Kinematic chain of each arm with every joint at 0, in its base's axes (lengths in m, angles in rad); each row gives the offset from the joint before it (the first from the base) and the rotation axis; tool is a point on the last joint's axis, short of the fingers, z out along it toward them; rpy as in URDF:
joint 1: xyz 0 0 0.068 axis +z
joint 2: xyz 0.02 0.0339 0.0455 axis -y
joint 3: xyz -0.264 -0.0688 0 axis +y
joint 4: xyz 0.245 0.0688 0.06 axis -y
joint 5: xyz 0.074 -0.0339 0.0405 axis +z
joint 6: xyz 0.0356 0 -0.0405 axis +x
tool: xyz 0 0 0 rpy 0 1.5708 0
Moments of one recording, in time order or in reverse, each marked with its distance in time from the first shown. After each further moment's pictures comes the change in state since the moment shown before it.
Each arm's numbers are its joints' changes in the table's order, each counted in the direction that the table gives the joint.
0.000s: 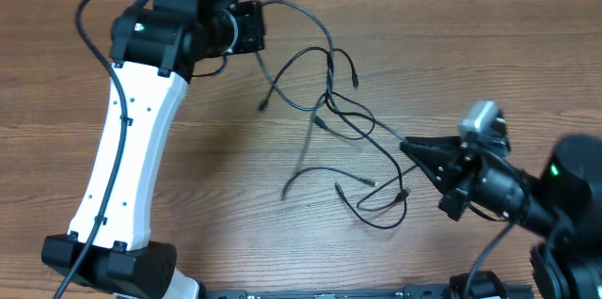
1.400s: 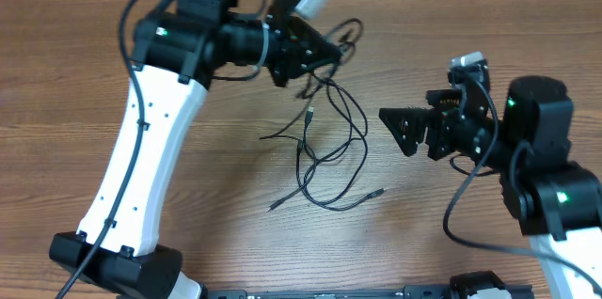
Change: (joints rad) left arm -0.100 0.000 0.000 0.040 -0.693 0.573; right arm 0.000 -0.264 0.000 0.046 -0.214 0.225
